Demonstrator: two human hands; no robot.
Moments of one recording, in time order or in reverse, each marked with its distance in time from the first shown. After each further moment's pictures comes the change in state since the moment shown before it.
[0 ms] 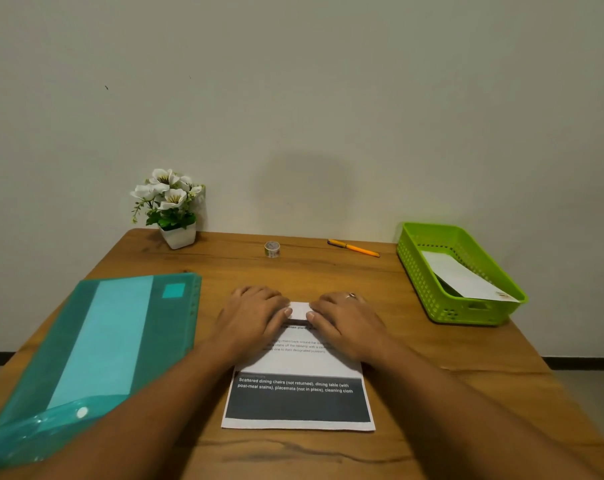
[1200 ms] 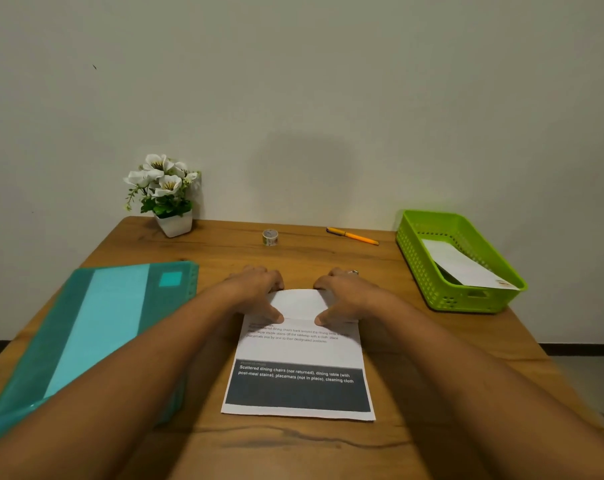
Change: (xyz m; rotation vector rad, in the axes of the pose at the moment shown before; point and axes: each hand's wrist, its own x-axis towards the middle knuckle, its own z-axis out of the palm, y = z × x) left_hand 0.054 -0.010 -0.026 -0.013 -0.617 -0.191; right_hand 0.037 0.002 -0.039 0.024 -0.434 0.183
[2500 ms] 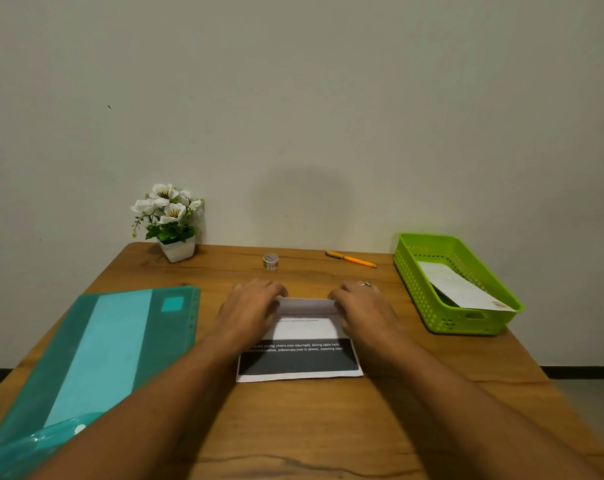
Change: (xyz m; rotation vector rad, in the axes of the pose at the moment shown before) left_hand -0.023 0.012 0.016 -0.058 0.669 0.102; right_hand -0.030 0.008 0.009 -0.124 0.572 -0.068
